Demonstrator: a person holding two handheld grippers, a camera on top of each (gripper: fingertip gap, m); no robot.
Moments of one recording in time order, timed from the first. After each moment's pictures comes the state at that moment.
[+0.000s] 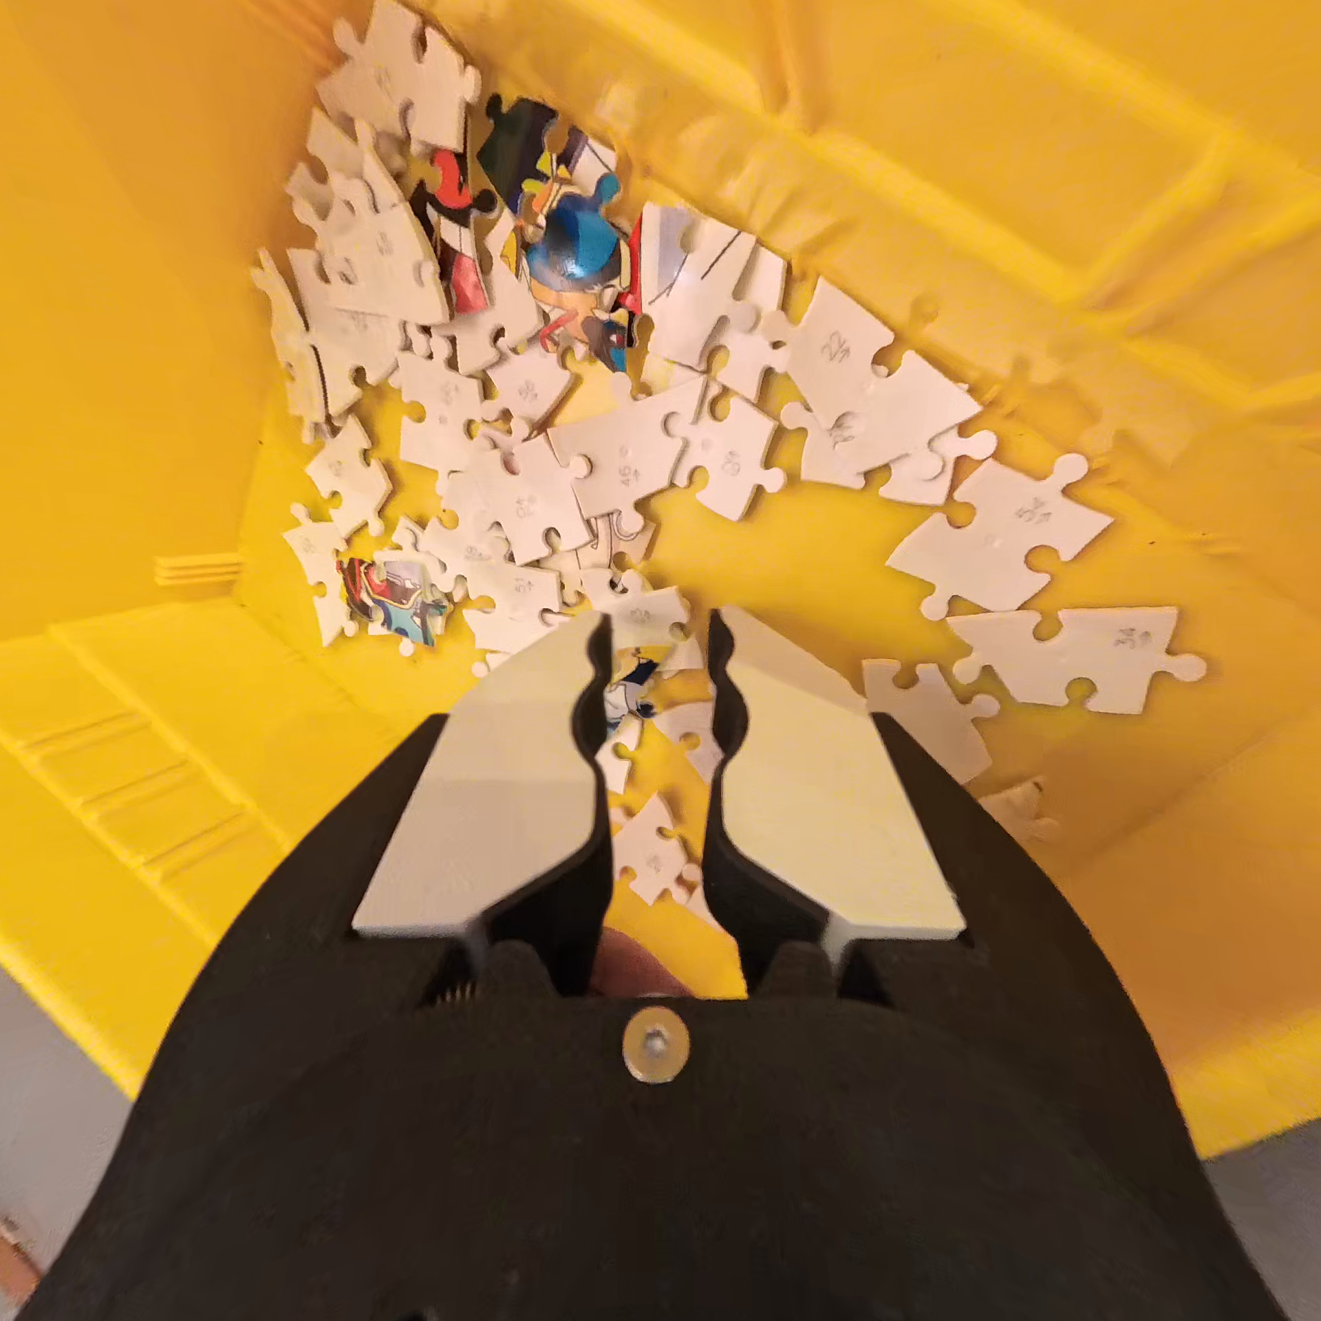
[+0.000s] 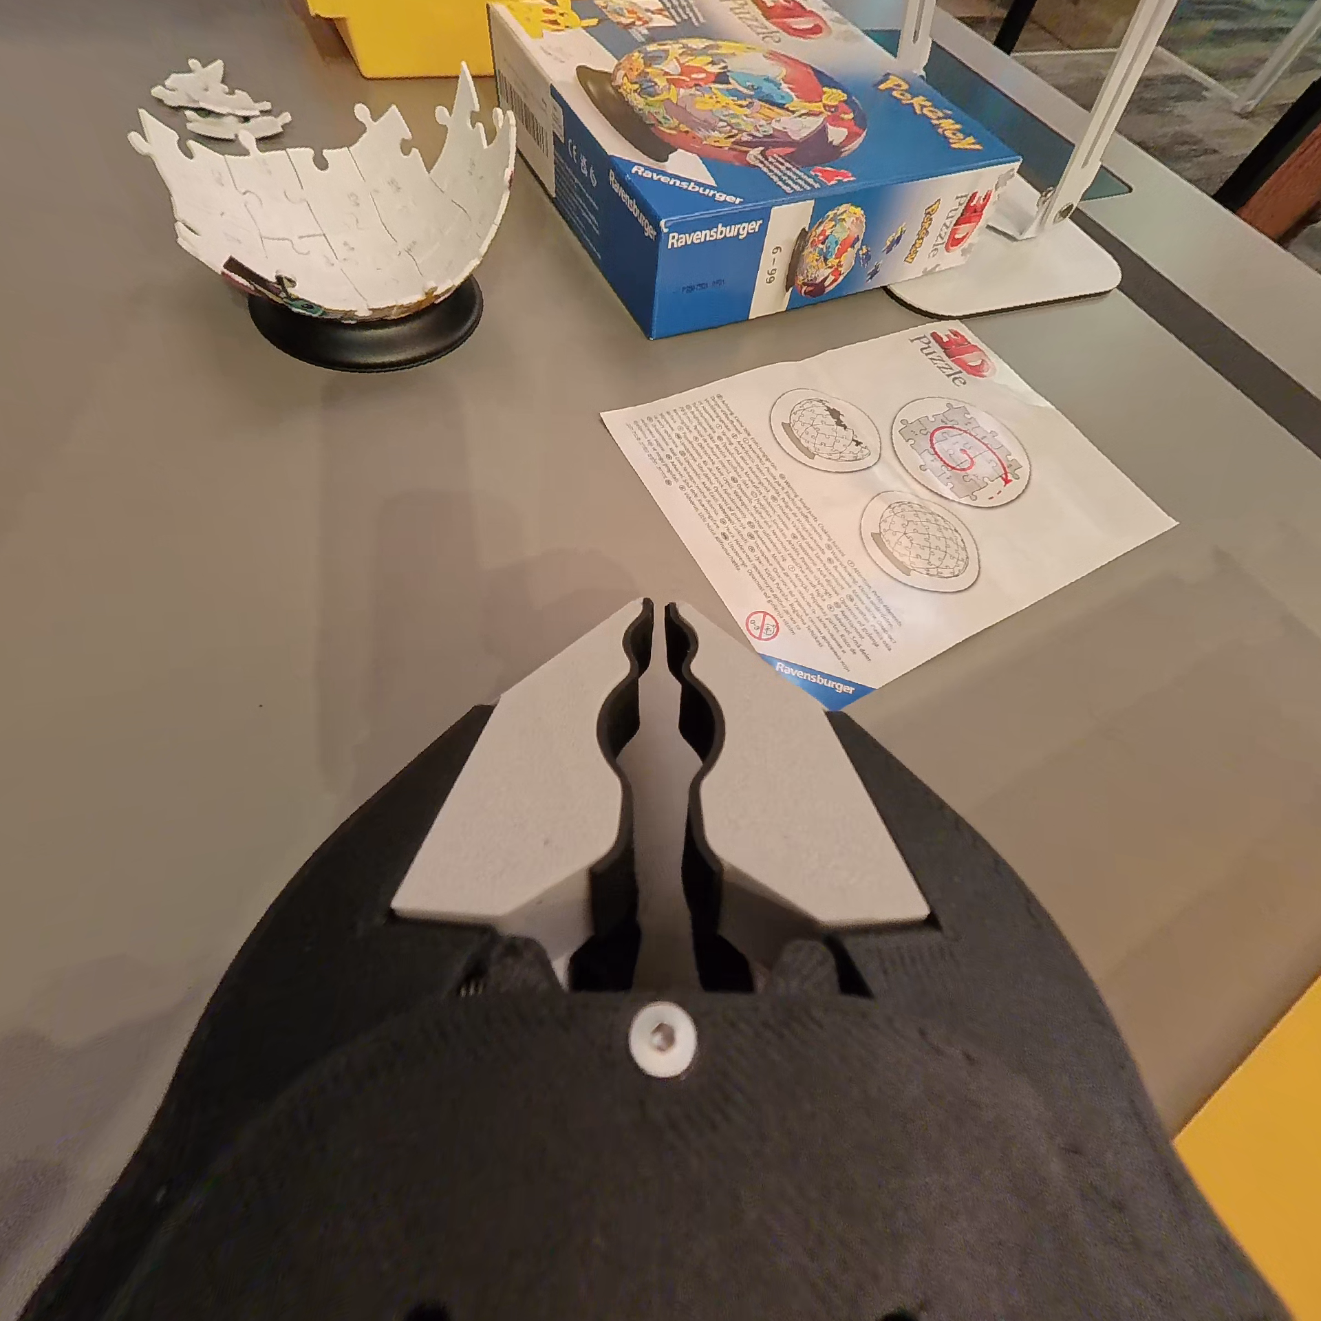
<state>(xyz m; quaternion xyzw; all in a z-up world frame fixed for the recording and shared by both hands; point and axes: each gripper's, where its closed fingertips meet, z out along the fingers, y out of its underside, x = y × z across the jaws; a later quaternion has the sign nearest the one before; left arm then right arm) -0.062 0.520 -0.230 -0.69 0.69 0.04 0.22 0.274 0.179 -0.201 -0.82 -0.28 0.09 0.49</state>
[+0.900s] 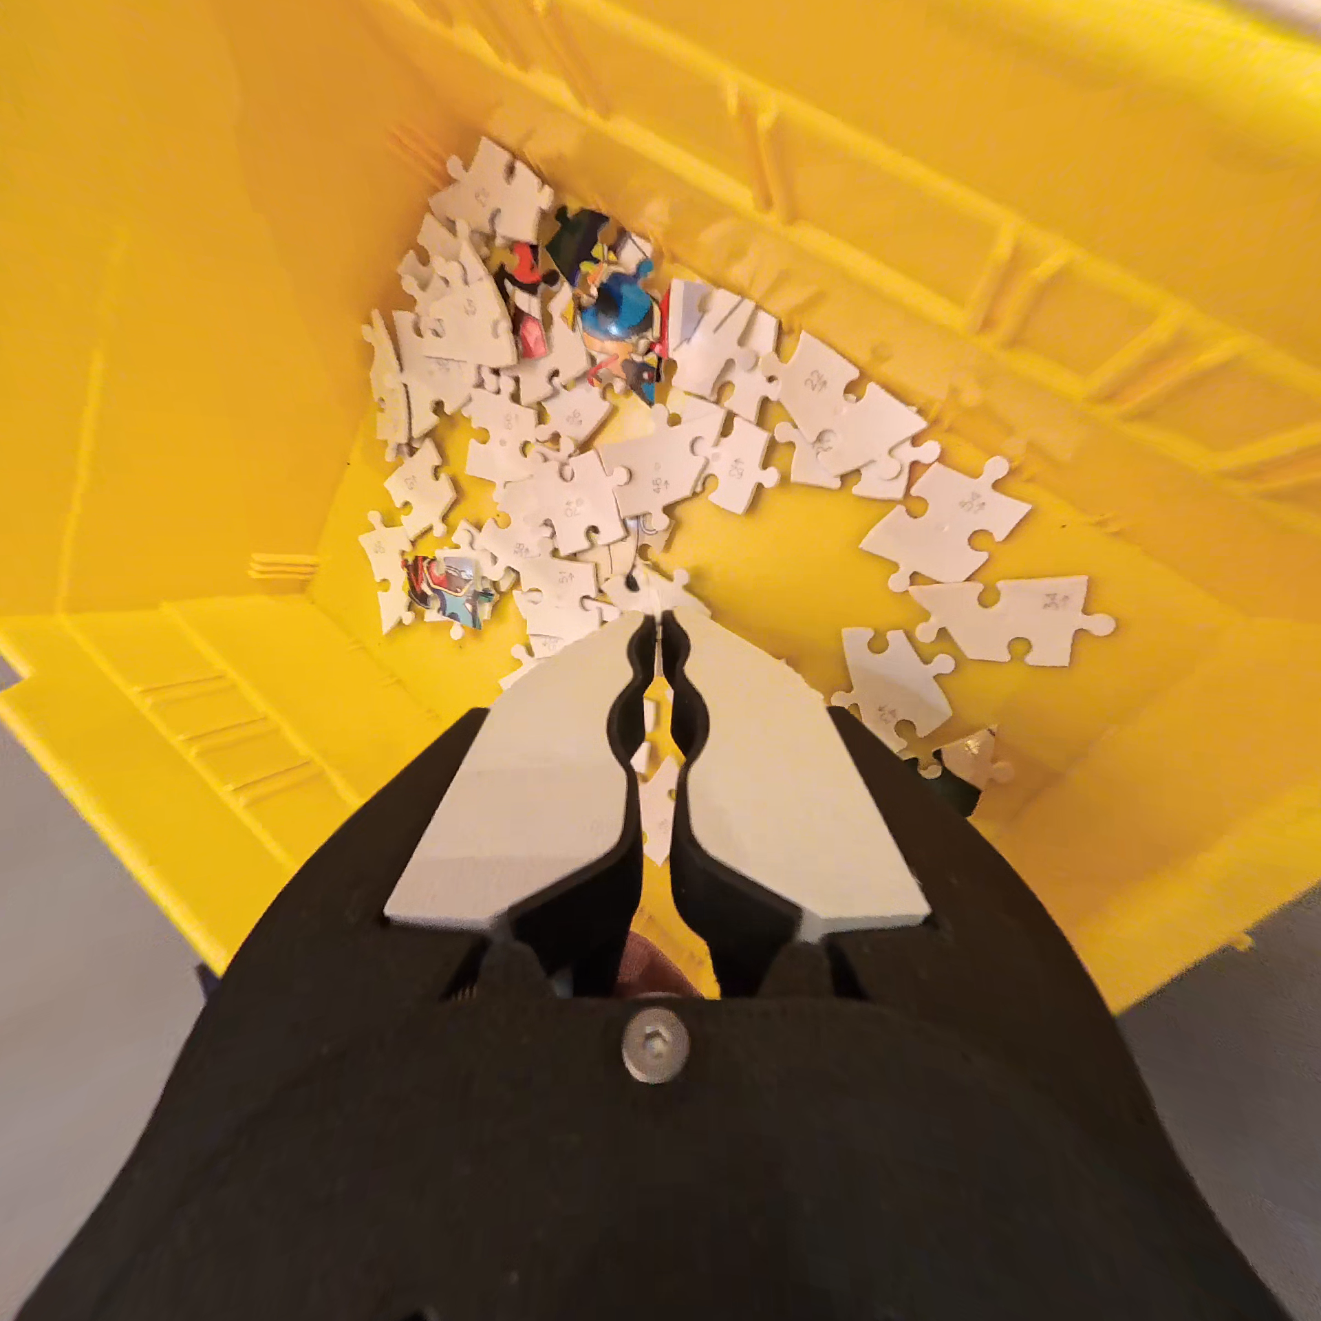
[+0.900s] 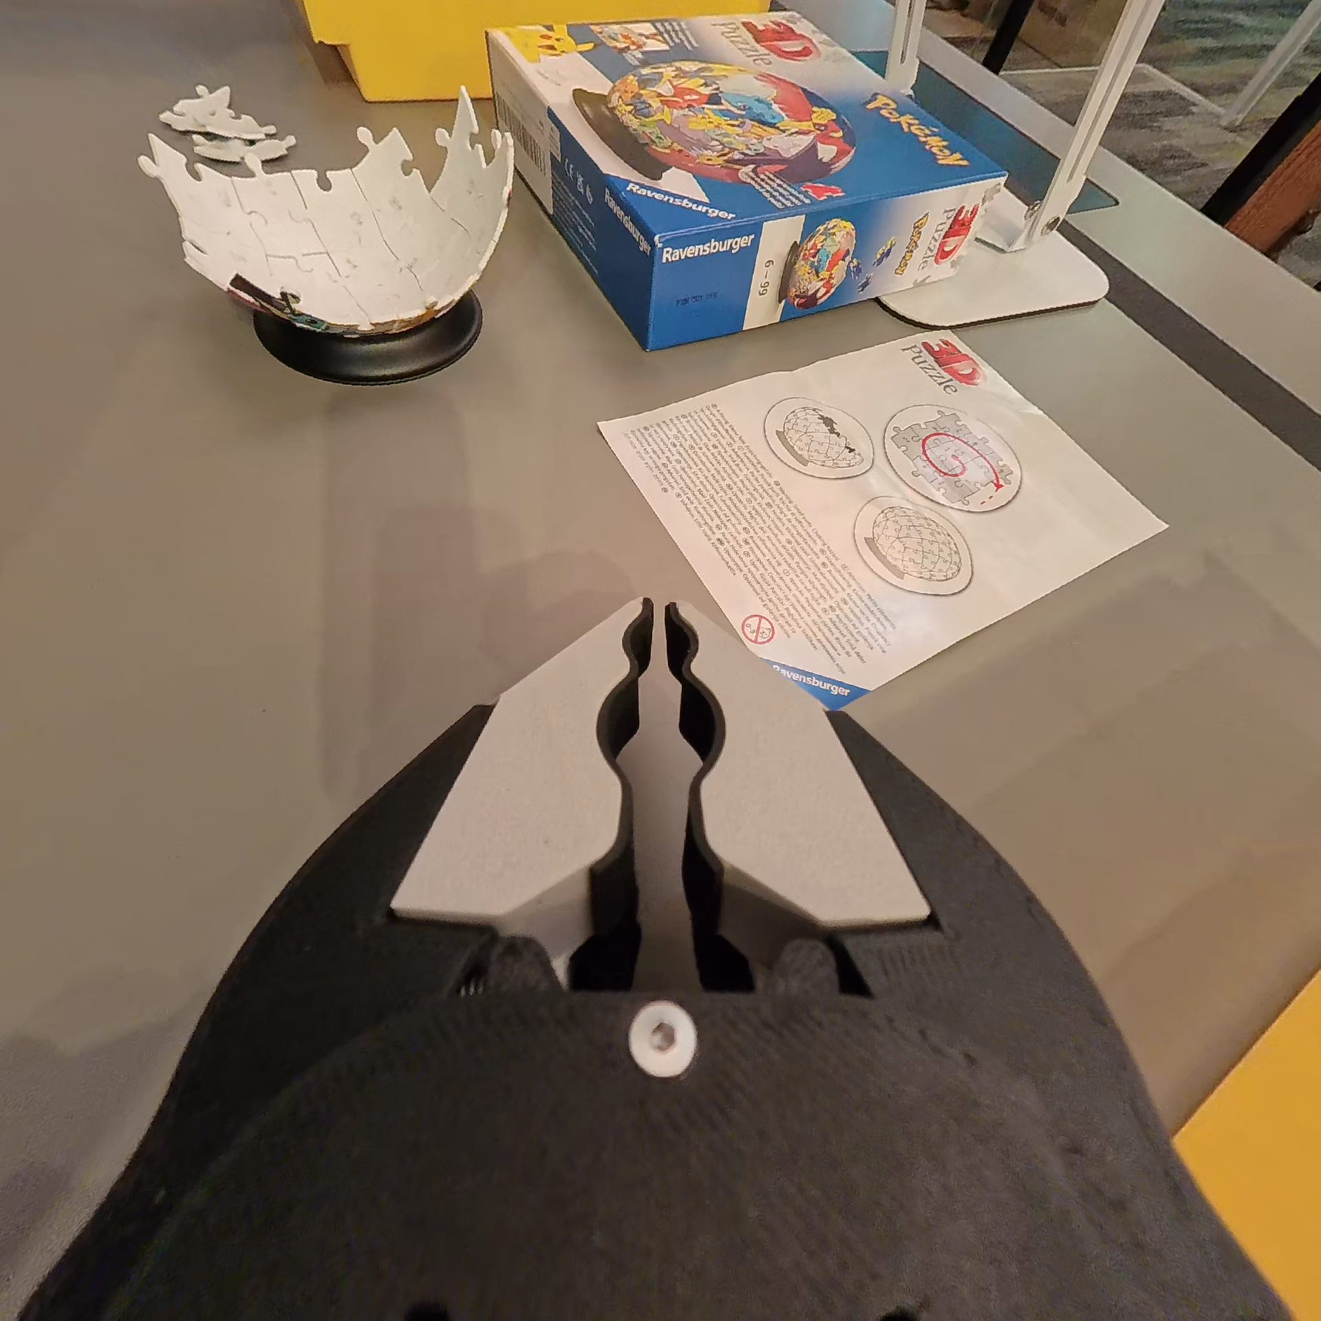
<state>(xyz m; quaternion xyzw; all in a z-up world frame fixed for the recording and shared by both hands) -0.066 0.511 -0.199 -0.68 0.68 0.00 0.27 0.275 0.179 -0.198 -0.82 -0.28 0.09 0.50</state>
